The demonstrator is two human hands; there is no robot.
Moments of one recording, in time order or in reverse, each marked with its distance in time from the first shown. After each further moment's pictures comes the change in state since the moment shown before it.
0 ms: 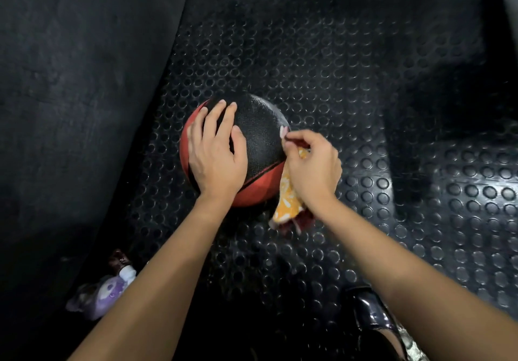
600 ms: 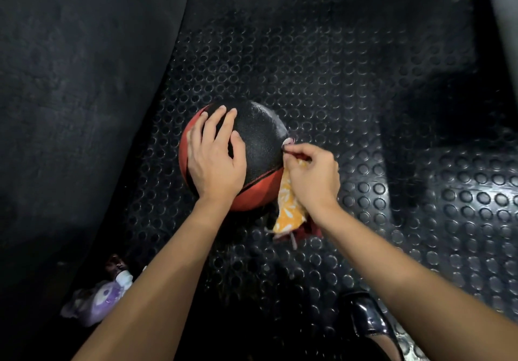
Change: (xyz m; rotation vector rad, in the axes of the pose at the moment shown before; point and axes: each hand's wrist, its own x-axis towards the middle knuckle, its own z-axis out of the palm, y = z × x) left_hand 0.002 0.001 -0.002 -0.022 -0.012 -0.004; right_hand 0.001 0.005 -0.005 0.077 -0.086 0.136
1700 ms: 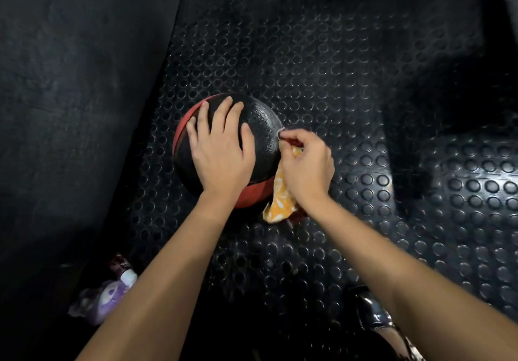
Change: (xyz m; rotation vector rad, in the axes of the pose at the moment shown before) left_hand 0.006 0.009 0.004 0.171 -0.057 0.092; right_hand -0.001 -0.004 0.011 0.018 0.080 -0.129
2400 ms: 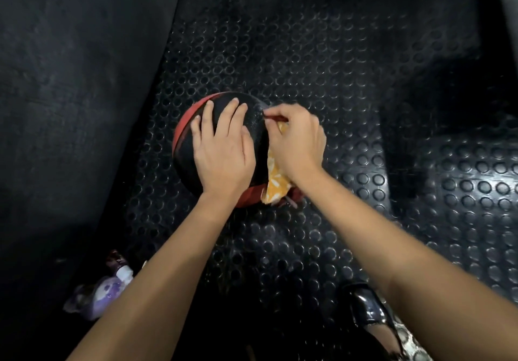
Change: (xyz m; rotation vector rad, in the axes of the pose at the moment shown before) left_hand -0.009 0.005 -0.001 0.020 -0.014 0.060; right_hand 0.022 -0.028 0.000 -0.165 -0.060 -0.223
